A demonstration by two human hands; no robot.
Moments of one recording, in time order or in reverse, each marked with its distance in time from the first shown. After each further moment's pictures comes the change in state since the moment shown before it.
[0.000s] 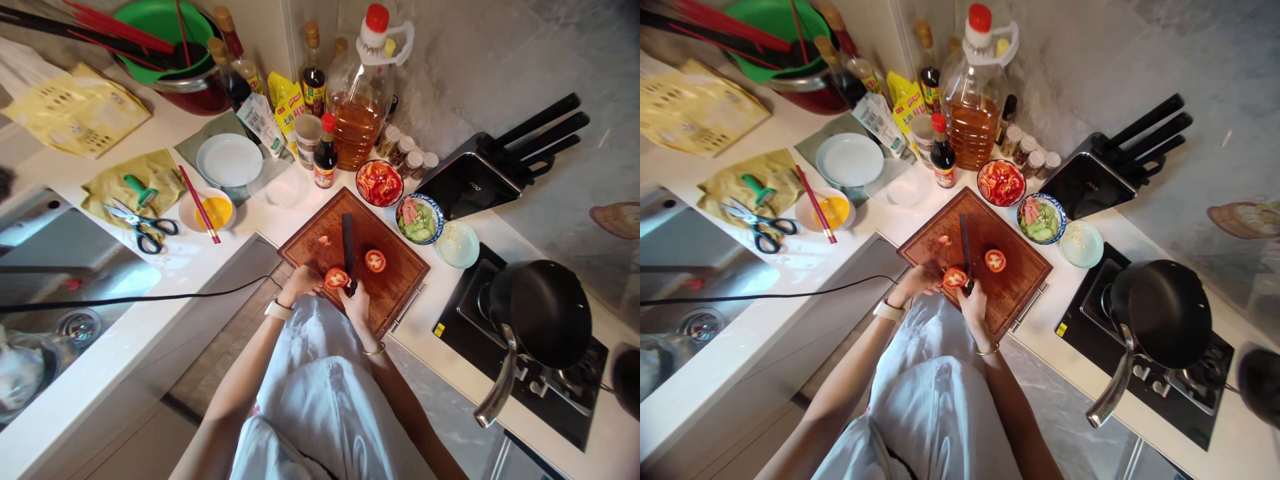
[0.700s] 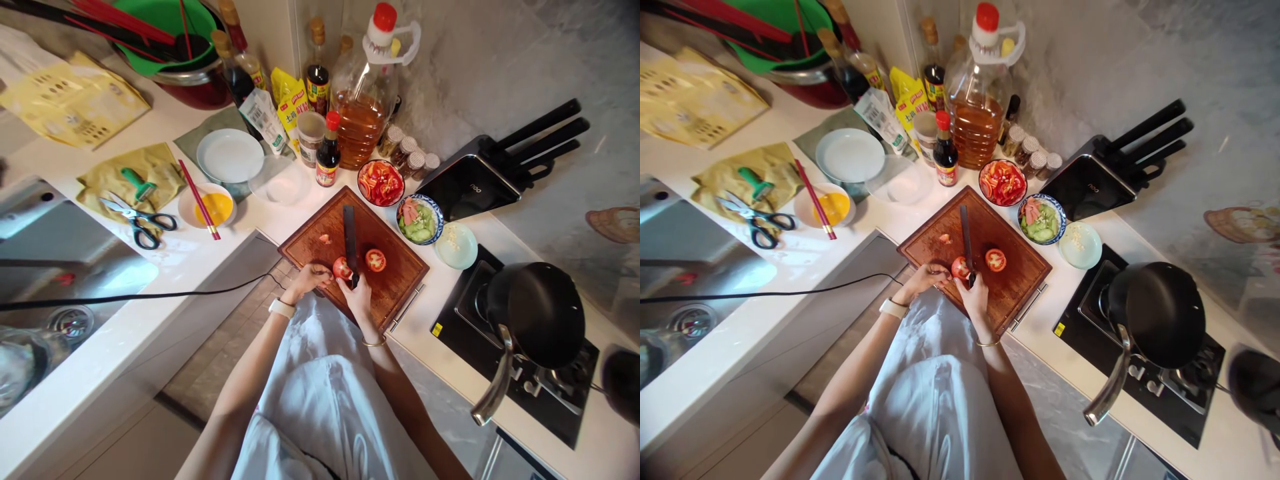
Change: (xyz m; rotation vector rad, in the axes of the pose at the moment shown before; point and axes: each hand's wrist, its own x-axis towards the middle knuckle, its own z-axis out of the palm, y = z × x) left_hand 0.015 -0.022 0.009 -0.200 -0.083 0.351; right_hand 0.017 -0.008 -0.008 0.001 0.037 -0.083
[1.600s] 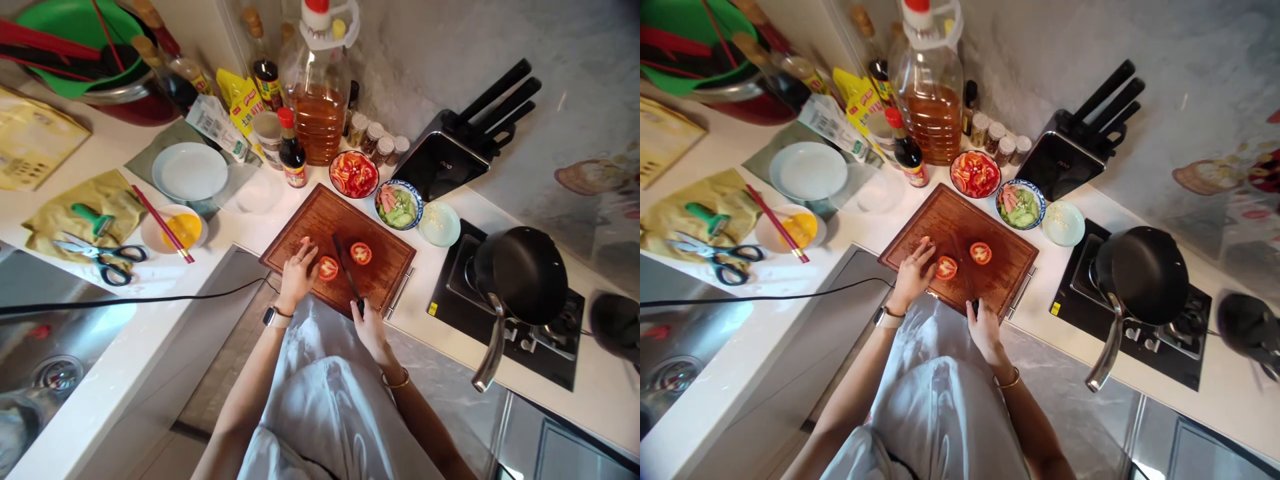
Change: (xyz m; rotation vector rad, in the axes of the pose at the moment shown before) left_hand -0.004 0.028 0.010 0.938 0.397 0.519; right_hand -0.070 0.008 -0.057 -0.404 -0.197 0.143
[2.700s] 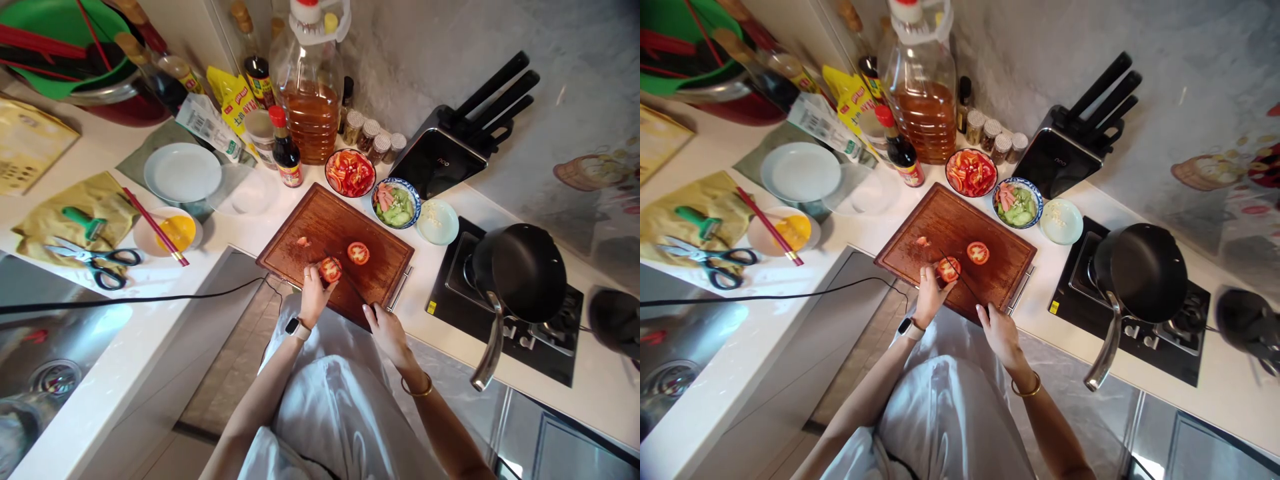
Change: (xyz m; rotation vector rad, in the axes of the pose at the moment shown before) left_hand -0.031 0.022 0.068 -0.276 0.200 -0.056; right_hand -0.005 0.024 -0.047 -0.149 -0.169 -0.041
